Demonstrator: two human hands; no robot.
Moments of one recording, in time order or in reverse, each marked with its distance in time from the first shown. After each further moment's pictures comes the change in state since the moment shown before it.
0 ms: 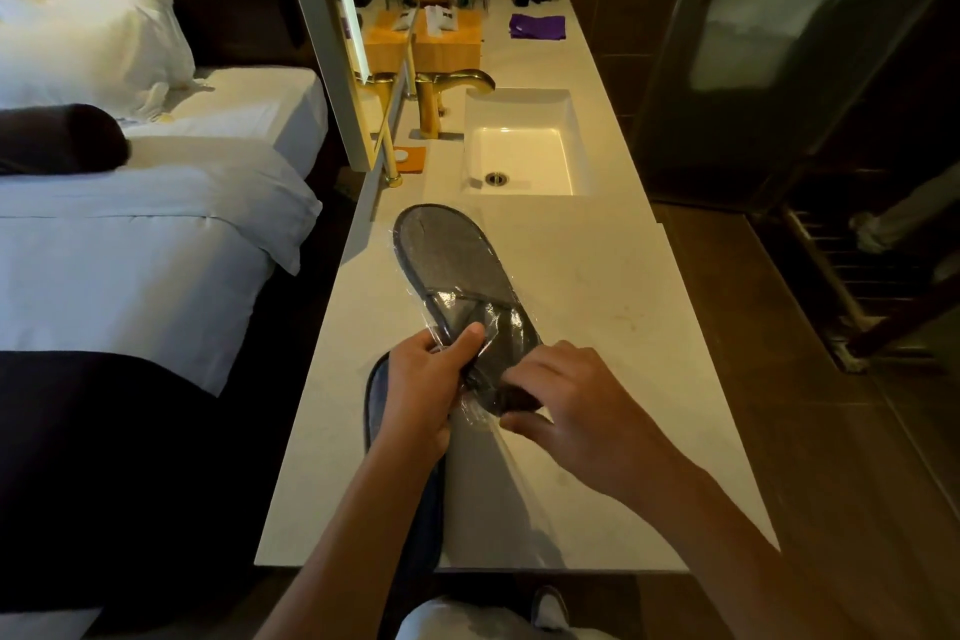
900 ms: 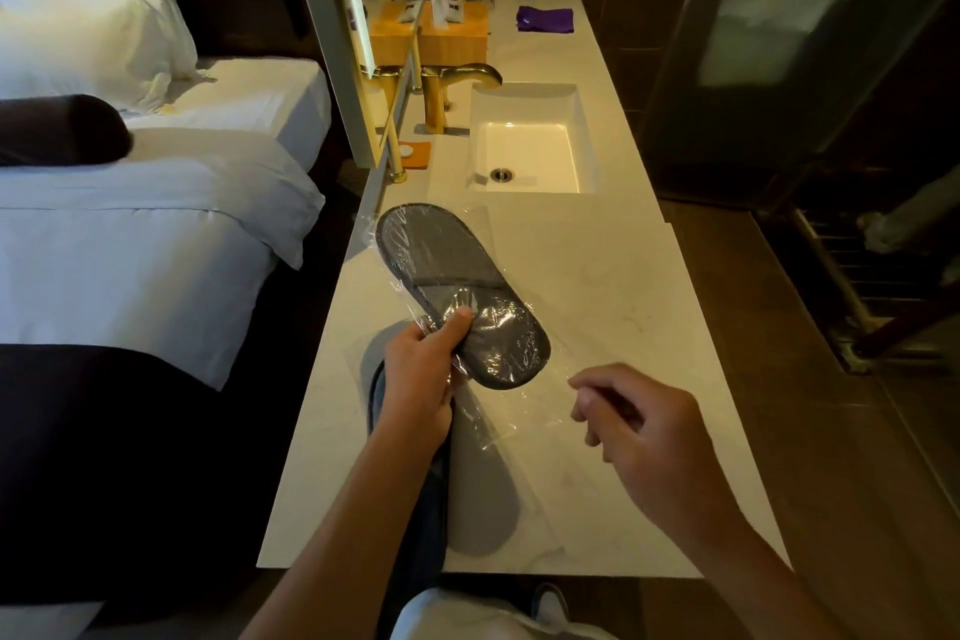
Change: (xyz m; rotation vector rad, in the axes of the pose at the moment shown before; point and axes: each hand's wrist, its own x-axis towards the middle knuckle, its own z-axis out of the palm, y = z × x) left_hand 0.025 0.002 -0.002 -0.197 0.059 -0.068; right_hand -0.030 -0.005 -0.018 0.564 0.299 0.418
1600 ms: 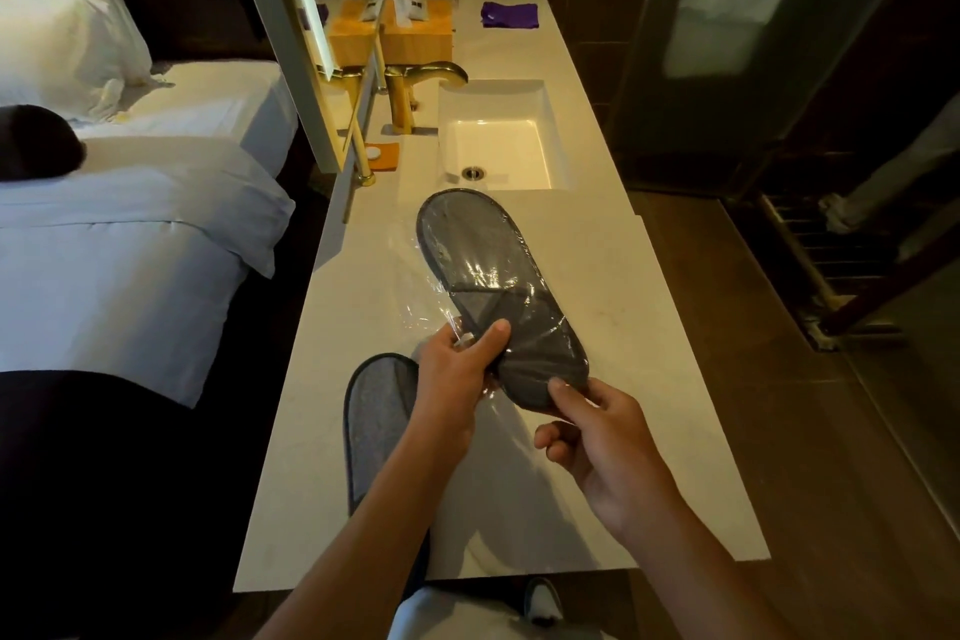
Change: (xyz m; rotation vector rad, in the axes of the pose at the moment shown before) left_hand -0.008 -0.025 0.035 0.115 -0.226 0.037; right_hand 0.010 0.003 0.021 0.808 0.073 0.814
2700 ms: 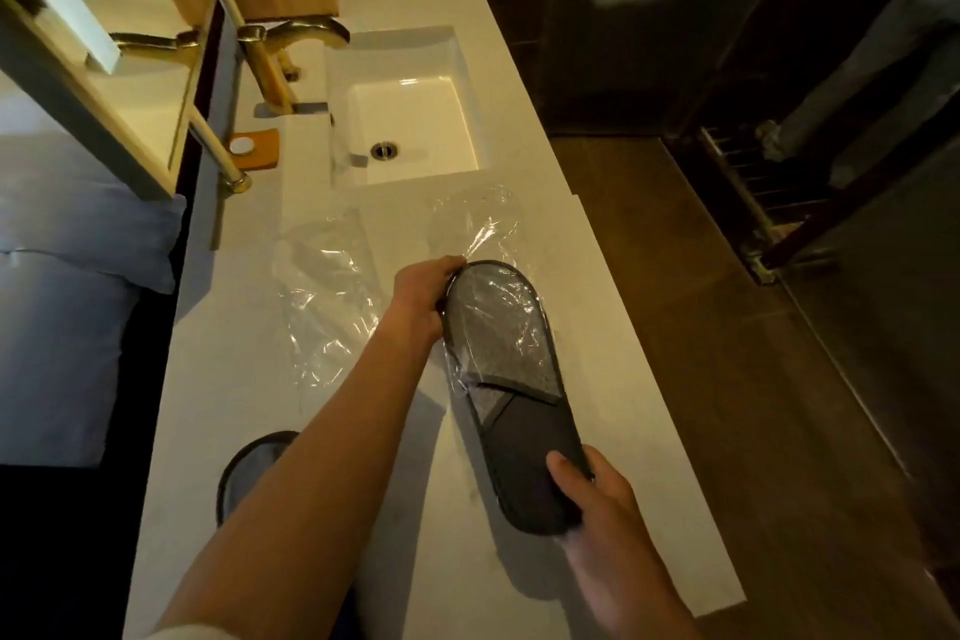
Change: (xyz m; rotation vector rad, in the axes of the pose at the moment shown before) left_hand 0.224 -0.014 0.091 0.052 0.092 -0.427; right_hand 0.080 0.021 -0.069 0.190 0.228 0.186
